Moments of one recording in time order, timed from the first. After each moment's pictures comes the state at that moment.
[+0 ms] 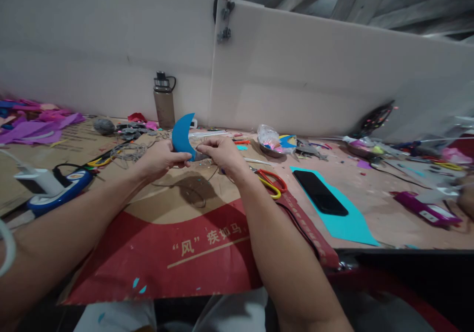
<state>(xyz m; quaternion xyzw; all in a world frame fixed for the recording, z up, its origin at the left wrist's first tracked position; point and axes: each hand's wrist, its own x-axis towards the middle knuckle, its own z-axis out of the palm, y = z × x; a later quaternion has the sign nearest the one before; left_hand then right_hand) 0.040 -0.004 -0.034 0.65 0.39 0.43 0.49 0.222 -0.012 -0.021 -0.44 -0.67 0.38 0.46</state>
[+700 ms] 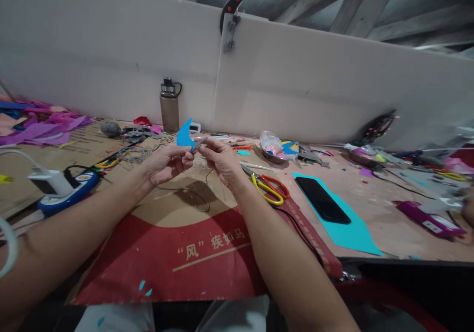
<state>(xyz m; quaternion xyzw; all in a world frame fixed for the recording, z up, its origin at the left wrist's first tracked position) 0.042 -0.014 -0.020 0.40 0.24 0.48 0.74 0.206 -0.010 -0.035 -0.30 -0.58 0.53 0.55</state>
